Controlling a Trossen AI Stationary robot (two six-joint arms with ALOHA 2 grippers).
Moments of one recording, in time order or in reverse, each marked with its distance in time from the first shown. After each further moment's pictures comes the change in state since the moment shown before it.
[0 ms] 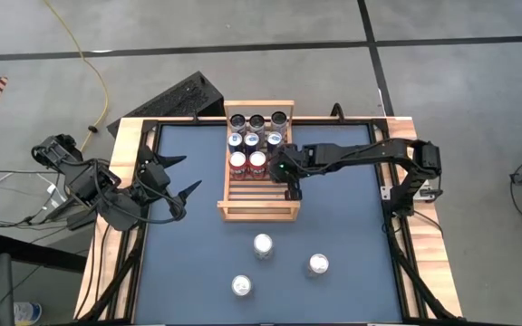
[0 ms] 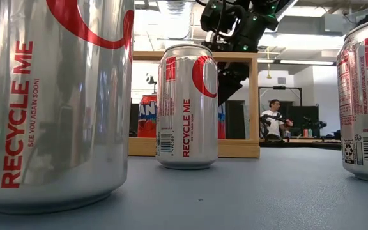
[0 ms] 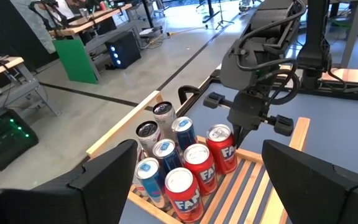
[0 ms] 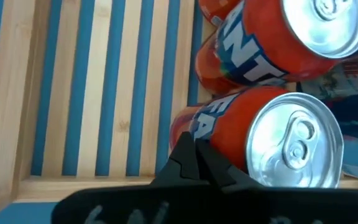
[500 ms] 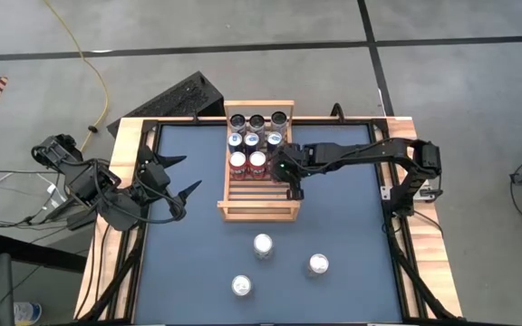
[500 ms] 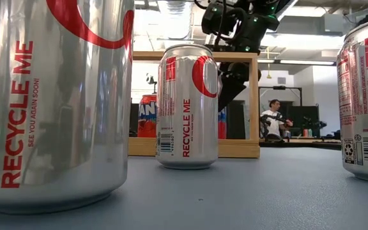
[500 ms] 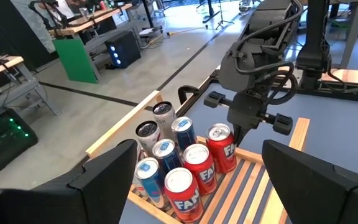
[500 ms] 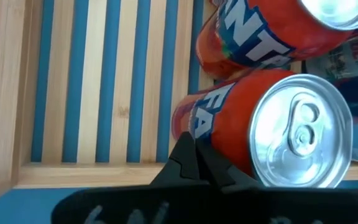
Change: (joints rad) left arm 0.000 0.000 0.000 0.000 0.000 -0.004; right arm -0.009 0.000 0.000 -0.040 0.003 0.015
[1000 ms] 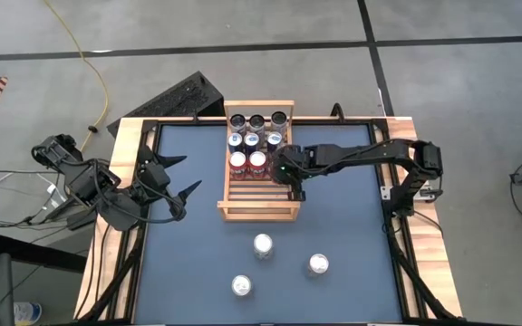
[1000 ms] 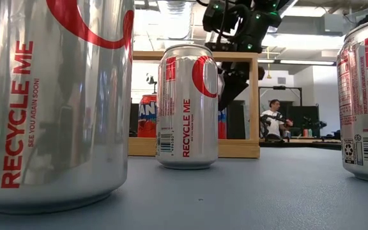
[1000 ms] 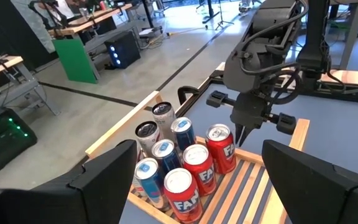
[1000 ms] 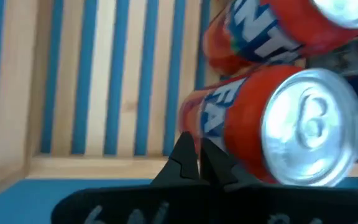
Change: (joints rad) left arm 0.000 0.000 0.000 0.006 0.000 0.003; right arm 0.029 -0.010 0.000 -0.026 0.006 0.007
